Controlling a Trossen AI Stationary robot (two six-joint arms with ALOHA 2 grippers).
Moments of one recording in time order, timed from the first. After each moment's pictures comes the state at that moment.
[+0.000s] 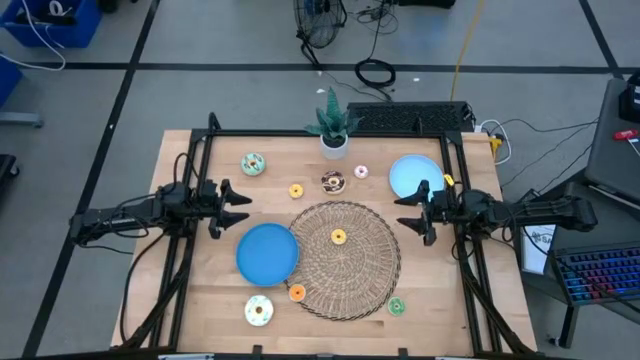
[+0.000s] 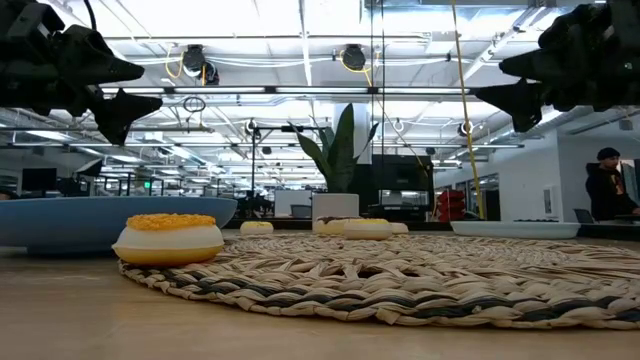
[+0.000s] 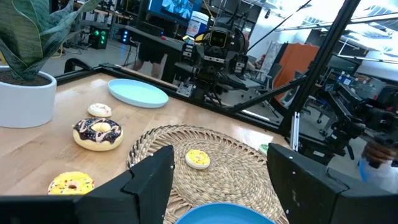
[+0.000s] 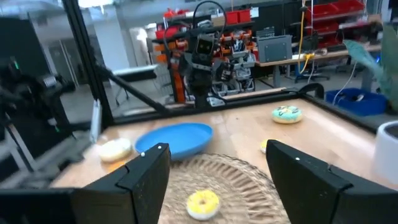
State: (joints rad) left arm 0.17 0.05 0.01 0.06 0.18 -0.34; right arm -0.01 0.29 0.02 0.32 0.02 0.19
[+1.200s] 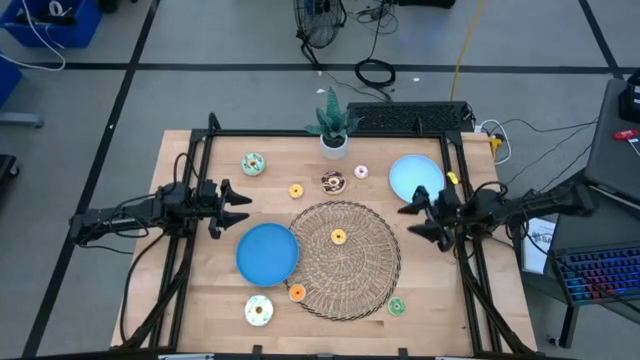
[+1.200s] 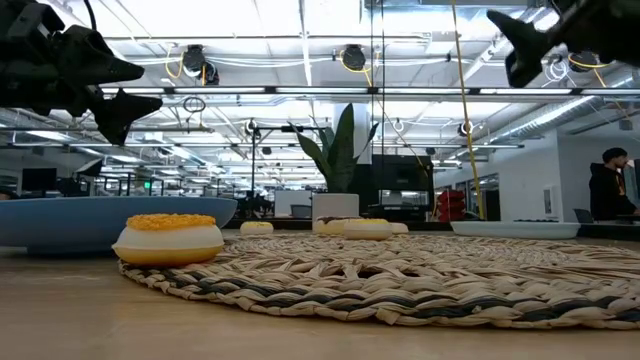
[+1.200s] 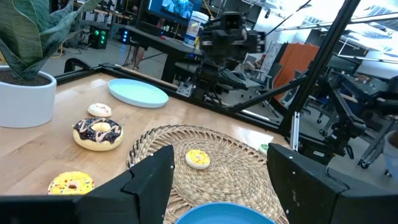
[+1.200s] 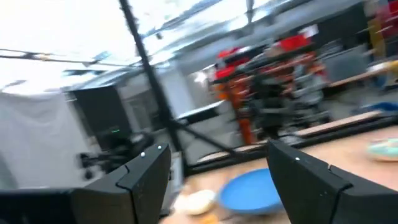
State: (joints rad) left arm 0.17 0.05 0.01 0.06 0.18 -0.34; right arm 0.17 0.46 0.13 0.57 -0.02 0.38
